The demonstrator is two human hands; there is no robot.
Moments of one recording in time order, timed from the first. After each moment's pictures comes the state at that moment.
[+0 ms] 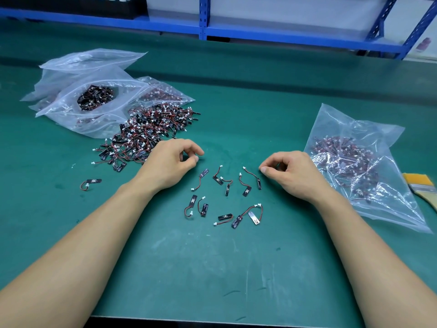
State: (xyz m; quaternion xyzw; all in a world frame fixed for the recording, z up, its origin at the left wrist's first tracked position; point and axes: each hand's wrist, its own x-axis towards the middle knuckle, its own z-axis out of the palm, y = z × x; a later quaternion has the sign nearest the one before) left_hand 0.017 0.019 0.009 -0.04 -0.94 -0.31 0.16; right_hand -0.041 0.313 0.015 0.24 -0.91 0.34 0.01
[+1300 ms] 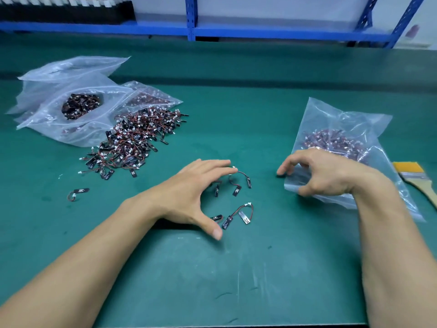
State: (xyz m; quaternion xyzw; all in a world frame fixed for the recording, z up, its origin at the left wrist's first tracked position) left_hand 0.040 0.063 0.014 -0.27 -0.93 -0.24 -0.07; right_hand -0.039 0.373 0.062 0.25 -0.94 0.16 -0.17
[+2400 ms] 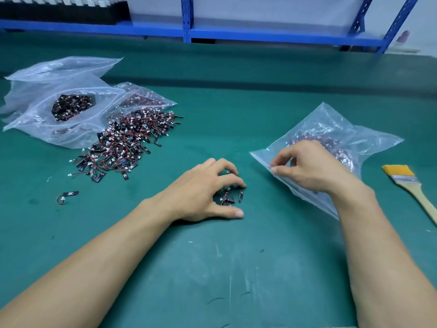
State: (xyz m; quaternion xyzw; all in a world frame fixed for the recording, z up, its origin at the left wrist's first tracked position) left_hand 0.024 0.095 0.005 -0.30 -0.94 -0.17 0.04; right_hand -0.043 0.359 0.053 0.21 -0.95 0.24 -0.02
